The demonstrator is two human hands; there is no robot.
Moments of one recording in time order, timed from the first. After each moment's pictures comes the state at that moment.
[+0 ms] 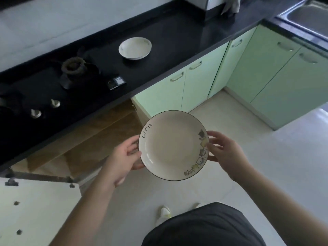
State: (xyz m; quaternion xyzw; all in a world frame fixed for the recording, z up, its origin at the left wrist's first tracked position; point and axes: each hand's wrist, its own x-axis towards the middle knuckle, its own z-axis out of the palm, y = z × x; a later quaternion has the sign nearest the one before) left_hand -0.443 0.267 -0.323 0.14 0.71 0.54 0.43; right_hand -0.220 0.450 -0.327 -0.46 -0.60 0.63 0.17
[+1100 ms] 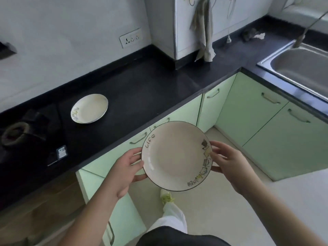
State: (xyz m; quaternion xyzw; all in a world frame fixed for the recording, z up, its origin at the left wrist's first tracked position) left_hand -0.449 0.687 -0.313 0.10 0.71 0.55 0.43; right_hand -0.227 0.879 -0.318 -0.42 -0.60 0.66 0.19
